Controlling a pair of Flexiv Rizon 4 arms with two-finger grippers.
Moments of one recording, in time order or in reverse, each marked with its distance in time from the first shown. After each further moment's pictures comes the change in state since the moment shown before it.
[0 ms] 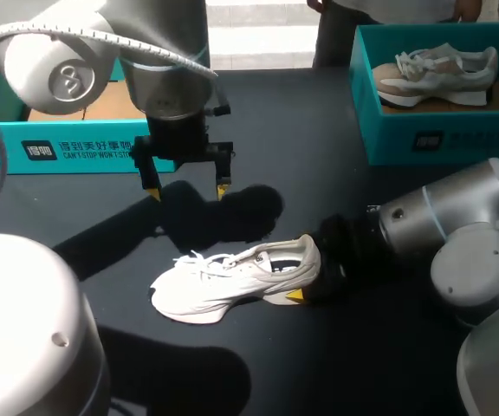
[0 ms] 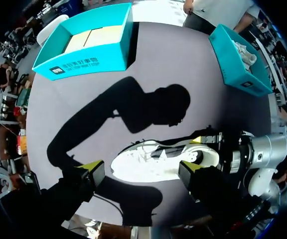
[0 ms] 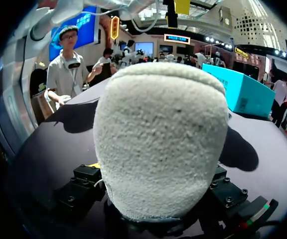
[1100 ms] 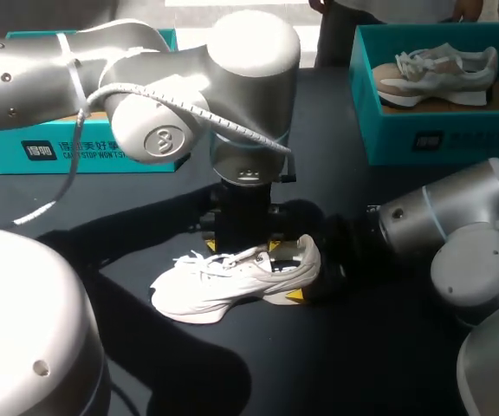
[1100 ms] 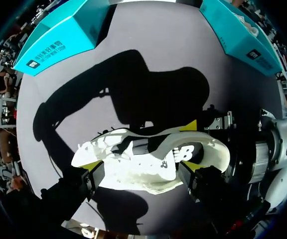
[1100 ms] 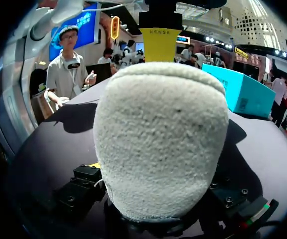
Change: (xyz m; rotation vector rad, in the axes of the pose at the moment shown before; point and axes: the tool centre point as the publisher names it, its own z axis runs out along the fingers) left arm 0.072 0.036 0.092 -0.042 -0.056 0.044; right arm 0.000 0.000 0.000 0.000 0.000 0.000
